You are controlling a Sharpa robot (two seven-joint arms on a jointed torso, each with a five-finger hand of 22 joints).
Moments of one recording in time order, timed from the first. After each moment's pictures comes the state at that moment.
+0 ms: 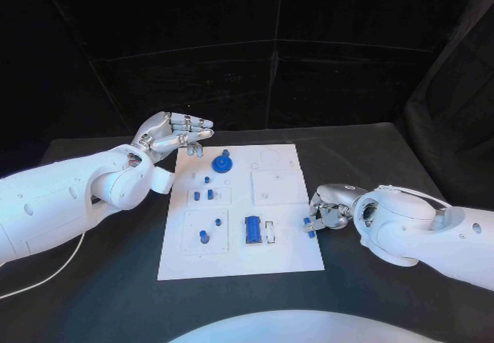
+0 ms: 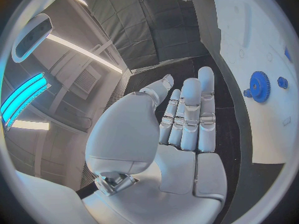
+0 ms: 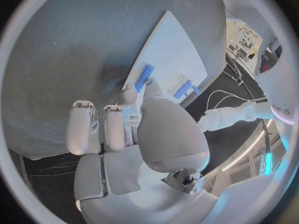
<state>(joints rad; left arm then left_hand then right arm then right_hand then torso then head) 1.24 -0.79 -0.09 1.37 -0.21 -0.17 0.42 1.36 -0.10 0.37 -0.01 0.06 0.98 0.20 0.10 0.07 1.02 0.13 0.25 0.07 1.23 0.03 1.01 0.50 0.18 1.15 0.13 0.64 0.70 1.02 -1.08 -0.03 1.87 -1.53 -0.14 -0.54 1.36 0.00 -0.24 0.25 0.22 1.00 0.08 0.37 0.34 1.31 0.00 0.83 0.97 1.47 -0.06 1.37 1.23 0.08 1.40 0.05 1.41 1.26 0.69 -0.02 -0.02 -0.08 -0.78</state>
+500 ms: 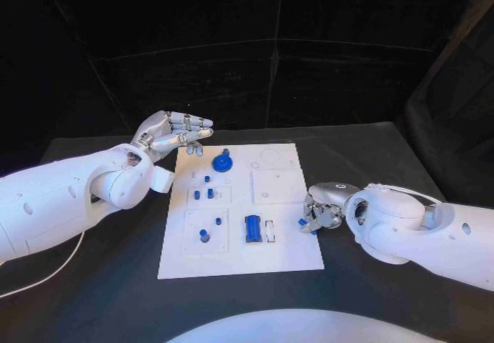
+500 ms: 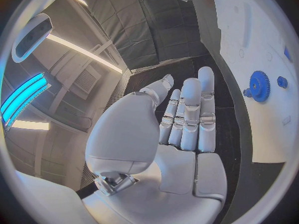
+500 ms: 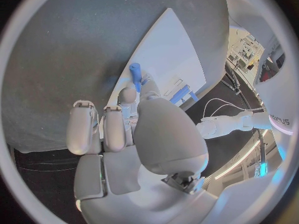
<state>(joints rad) 1.24 -0.80 -0.09 1.37 -0.21 -0.17 0.42 1.36 -0.10 0.37 -0.01 0.06 0.98 0.20 0.10 0.07 1.02 0.13 0.25 0.07 1.23 0.03 1.01 0.50 0.18 1.15 0.13 0.64 0.70 1.02 -1.04 -0.02 1.86 -1.61 -0.09 -0.54 1.46 0.02 -0.21 0.20 0.27 1.01 0.08 0.35 0.34 1.31 0.00 0.81 0.95 1.47 -0.06 1.37 1.23 0.08 1.40 0.04 1.41 1.26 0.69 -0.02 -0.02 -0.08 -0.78</state>
